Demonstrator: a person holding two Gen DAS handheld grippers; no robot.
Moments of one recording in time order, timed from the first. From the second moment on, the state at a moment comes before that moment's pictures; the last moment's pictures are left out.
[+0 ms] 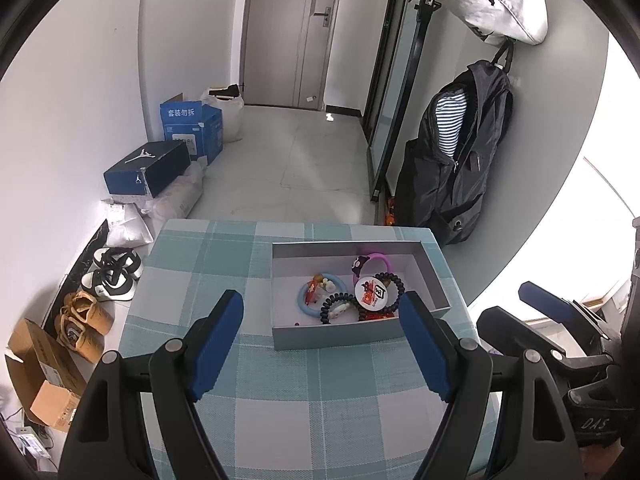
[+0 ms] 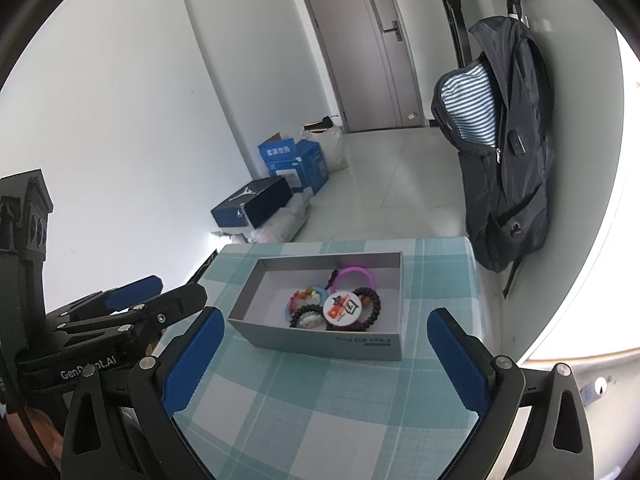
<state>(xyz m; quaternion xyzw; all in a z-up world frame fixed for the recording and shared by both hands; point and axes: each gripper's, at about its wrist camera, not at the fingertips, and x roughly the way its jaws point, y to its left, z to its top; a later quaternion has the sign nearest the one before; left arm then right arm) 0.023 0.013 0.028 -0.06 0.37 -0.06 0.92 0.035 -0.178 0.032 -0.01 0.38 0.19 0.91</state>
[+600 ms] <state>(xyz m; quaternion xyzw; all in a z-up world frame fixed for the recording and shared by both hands) 0.024 0.012 0.029 -0.06 0.37 -0.06 0.92 0.035 -0.177 0.031 -0.01 0.38 0.18 0.91</state>
